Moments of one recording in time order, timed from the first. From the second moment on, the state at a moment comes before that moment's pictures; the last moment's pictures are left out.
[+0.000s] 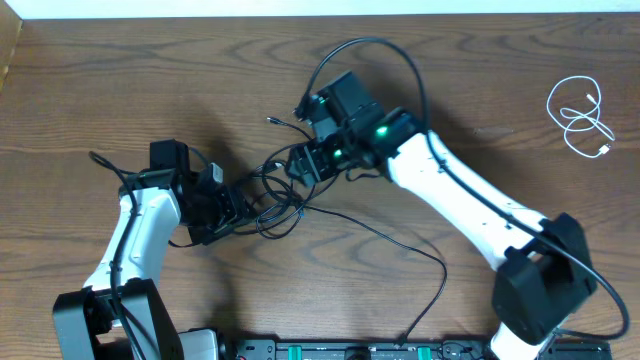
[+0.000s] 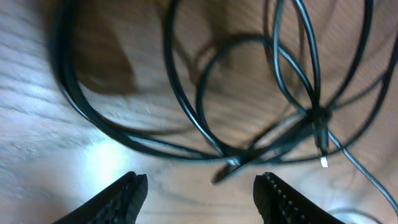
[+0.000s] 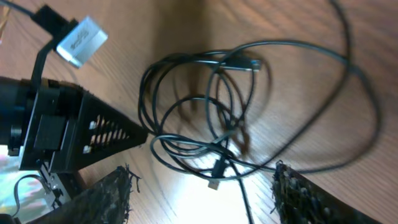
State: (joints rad) left arm 0.15 1.50 0.85 -0.87 0.45 -0.27; right arm 0.69 1.87 1.55 -0.69 -0.42 0.27
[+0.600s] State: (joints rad) left arm 0.15 1.50 0.82 -0.81 0.42 -0.51; right arm 0.74 1.98 1.54 -0.72 -0.42 0.01
